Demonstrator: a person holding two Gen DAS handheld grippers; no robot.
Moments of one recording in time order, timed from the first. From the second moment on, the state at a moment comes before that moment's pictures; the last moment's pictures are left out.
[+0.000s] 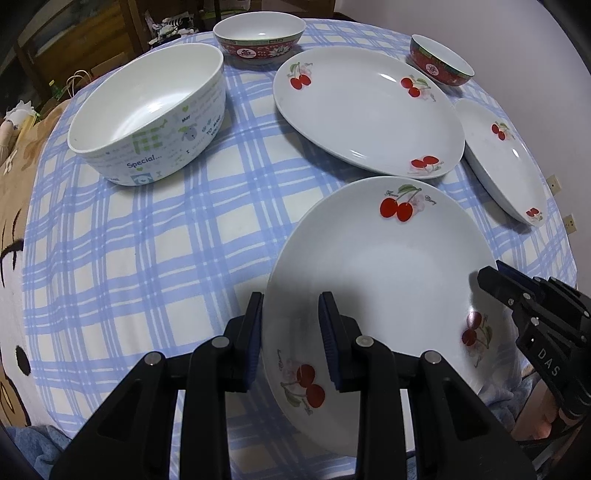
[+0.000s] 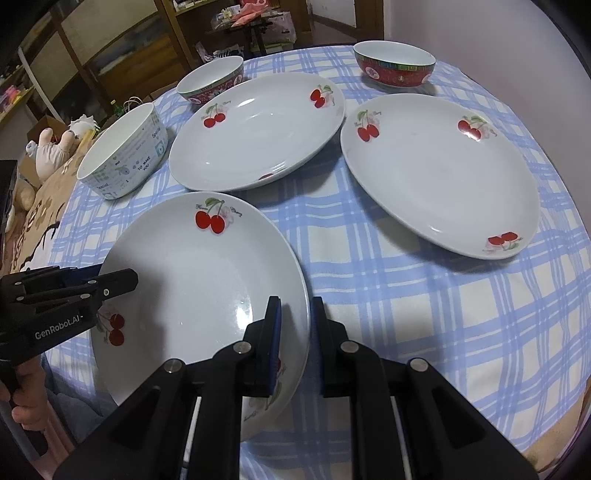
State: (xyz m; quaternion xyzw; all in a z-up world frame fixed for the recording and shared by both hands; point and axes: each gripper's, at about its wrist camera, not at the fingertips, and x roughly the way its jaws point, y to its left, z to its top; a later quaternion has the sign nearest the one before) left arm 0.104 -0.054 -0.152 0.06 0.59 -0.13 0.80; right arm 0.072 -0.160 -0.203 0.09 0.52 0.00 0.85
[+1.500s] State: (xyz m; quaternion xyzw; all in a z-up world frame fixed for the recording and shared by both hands) left arm 0.120 -0.033 -0.079 0.08 0.49 -0.09 0.86; right arm 0.071 -0.172 -0.116 0.03 0.38 -0.03 0.92
